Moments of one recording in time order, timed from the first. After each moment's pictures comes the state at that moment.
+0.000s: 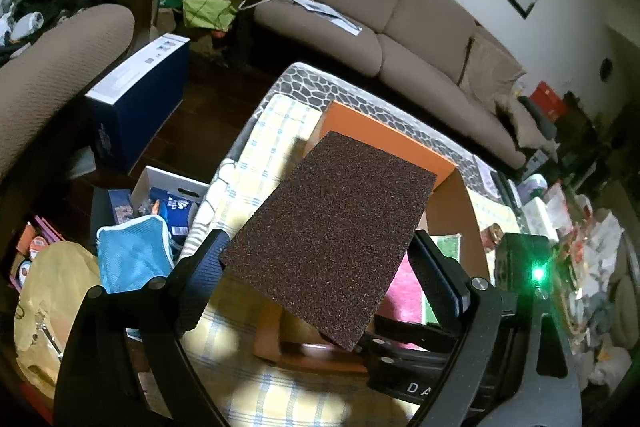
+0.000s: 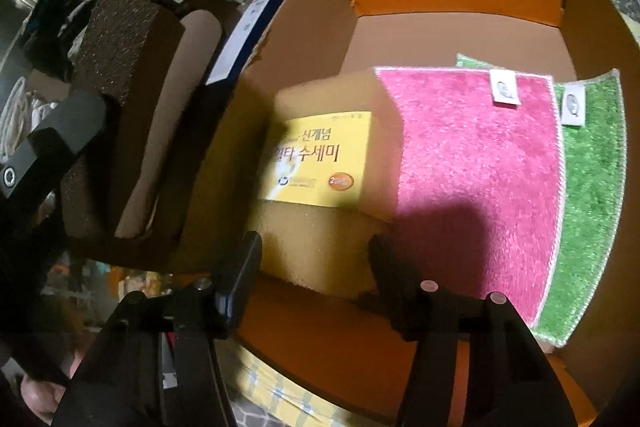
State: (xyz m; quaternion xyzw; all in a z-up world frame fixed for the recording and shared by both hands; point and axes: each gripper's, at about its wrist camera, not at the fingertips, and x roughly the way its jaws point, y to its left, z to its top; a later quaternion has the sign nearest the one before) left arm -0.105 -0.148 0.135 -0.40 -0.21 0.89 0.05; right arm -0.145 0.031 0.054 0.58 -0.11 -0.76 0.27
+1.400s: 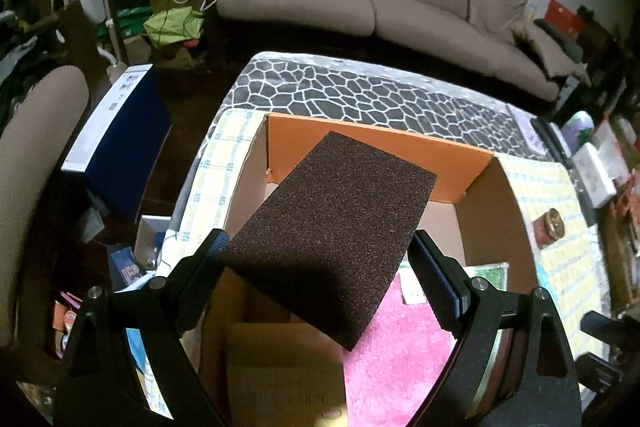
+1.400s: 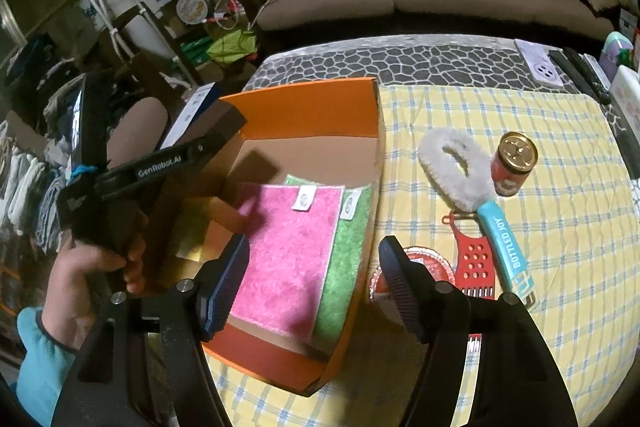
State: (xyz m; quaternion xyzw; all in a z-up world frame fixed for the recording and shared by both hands) left arm -0.233 -0.053 0.119 -0.46 -0.07 0.89 0.04; right arm -0.136 0.177 0.138 0.47 -0.08 -0.87 0.17
